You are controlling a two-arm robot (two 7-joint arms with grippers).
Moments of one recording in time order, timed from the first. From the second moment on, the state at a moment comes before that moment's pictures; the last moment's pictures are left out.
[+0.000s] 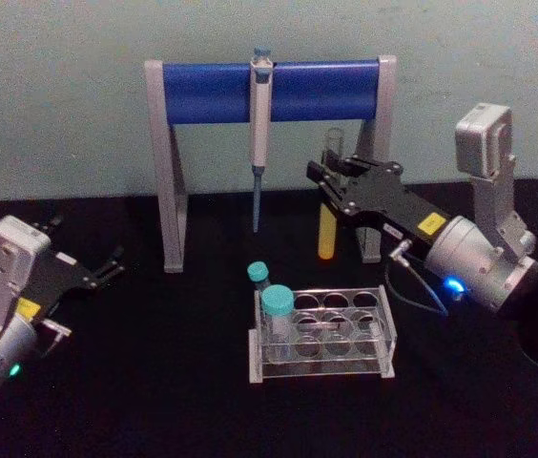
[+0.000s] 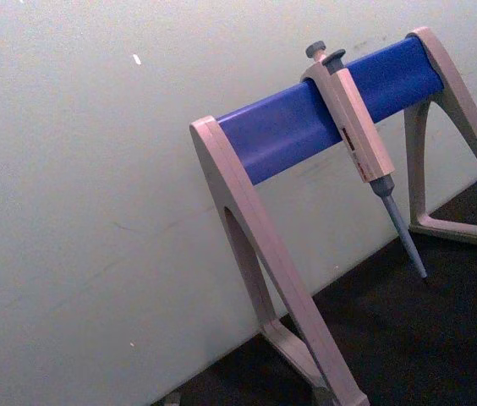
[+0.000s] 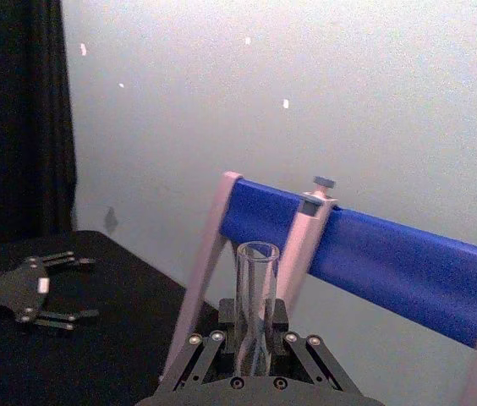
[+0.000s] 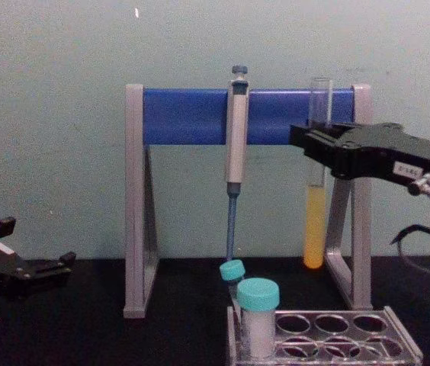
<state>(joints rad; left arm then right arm) -0.20 0.60 0.45 -1.41 -0.25 -0.12 0.03 0.35 0.38 -0.39 -1.46 0.40 -0.07 0.46</state>
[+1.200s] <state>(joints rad) -0.20 0.60 0.45 -1.41 -0.25 -0.12 0.03 0.26 0.39 -0.39 -1.55 0.45 -0.04 0.49</state>
